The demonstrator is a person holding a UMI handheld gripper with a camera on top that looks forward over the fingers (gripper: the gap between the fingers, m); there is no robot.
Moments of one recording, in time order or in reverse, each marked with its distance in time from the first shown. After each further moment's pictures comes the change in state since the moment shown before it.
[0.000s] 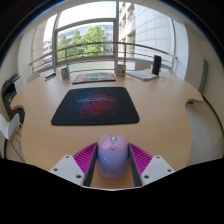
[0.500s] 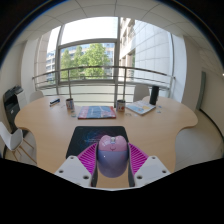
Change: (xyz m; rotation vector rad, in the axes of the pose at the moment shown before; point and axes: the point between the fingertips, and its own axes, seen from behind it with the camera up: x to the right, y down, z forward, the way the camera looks) arm -0.009 -0.150 -0.086 0.213 0.012 -0.016
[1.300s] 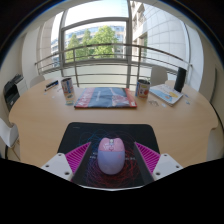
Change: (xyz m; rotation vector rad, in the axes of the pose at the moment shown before) arm -0.059 0.032 0.226 -0.200 -0.110 -0.035
